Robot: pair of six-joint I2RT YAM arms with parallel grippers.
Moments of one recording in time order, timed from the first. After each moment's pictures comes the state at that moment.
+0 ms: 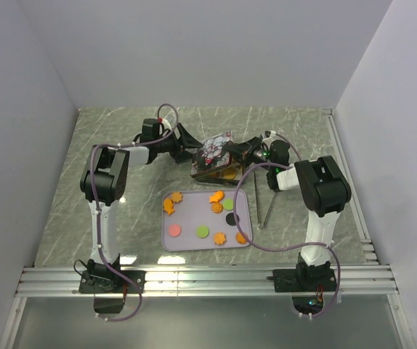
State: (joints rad) left arm -0.23 2.18 1.35 0.31 0.78 -0.93; right arm 0.22 1.99 0.85 1.05 -0.65 1.52
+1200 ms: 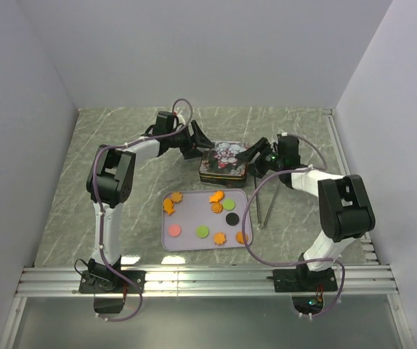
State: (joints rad) left arm -0.33 2.18 1.52 0.04 0.71 -0.83; right arm 0.17 1.68 0.83 0.31 -0.53 1.06
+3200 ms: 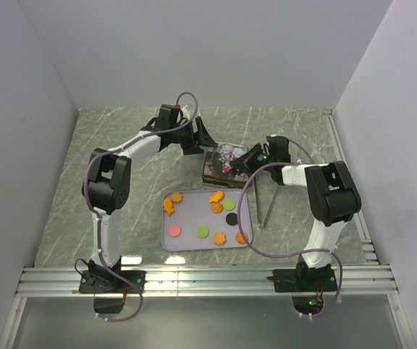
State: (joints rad) left arm -0.37 2.09 1.58 -0.17 0.63 -0.69; right arm 0.20 1.86 0.90 0.39 -0.59 1.13
